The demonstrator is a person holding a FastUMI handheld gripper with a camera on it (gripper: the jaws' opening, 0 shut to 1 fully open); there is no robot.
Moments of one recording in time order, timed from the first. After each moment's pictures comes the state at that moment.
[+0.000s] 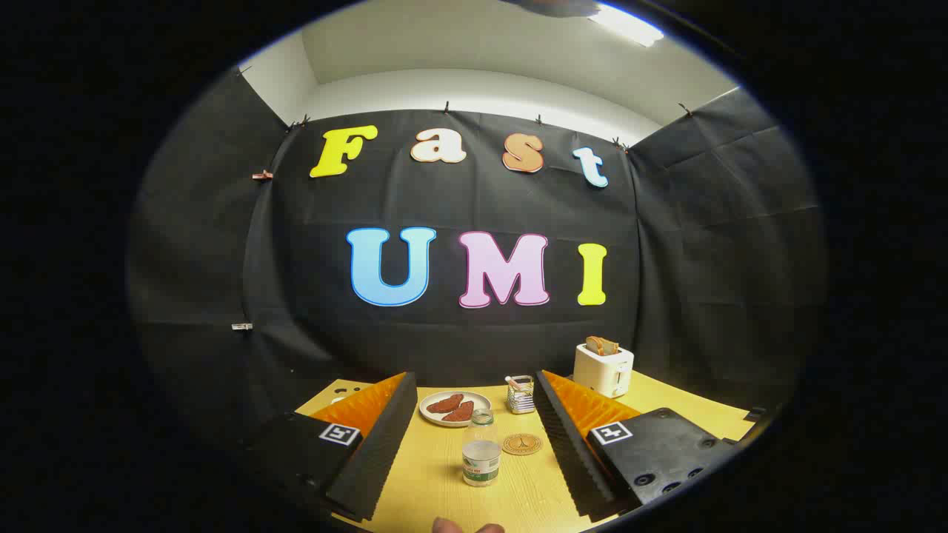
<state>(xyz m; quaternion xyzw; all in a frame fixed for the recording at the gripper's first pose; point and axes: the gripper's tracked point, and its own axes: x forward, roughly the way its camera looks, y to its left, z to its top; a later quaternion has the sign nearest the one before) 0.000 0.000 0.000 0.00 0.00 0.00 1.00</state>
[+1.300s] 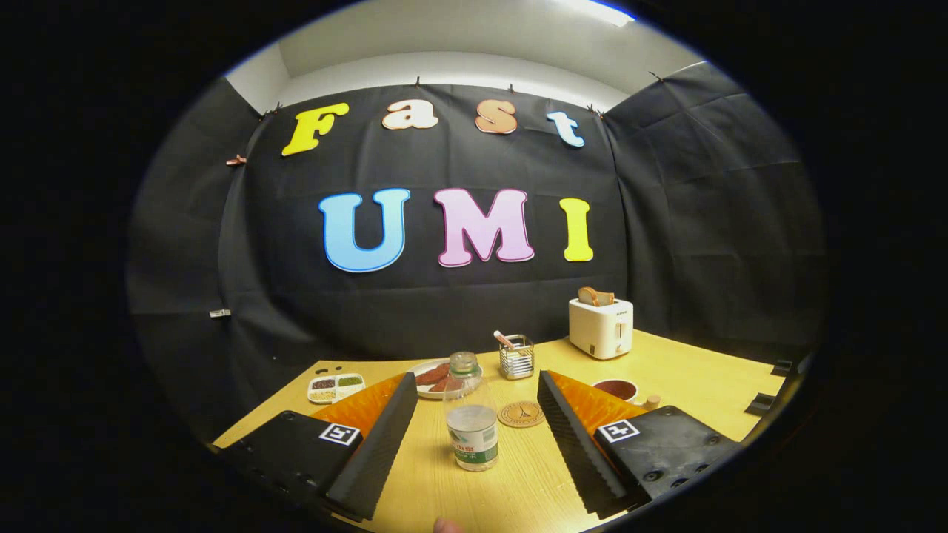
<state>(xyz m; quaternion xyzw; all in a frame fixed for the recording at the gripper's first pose) 0.034 -0.020 -0.123 0.03 0.05 -0.03 1.00</state>
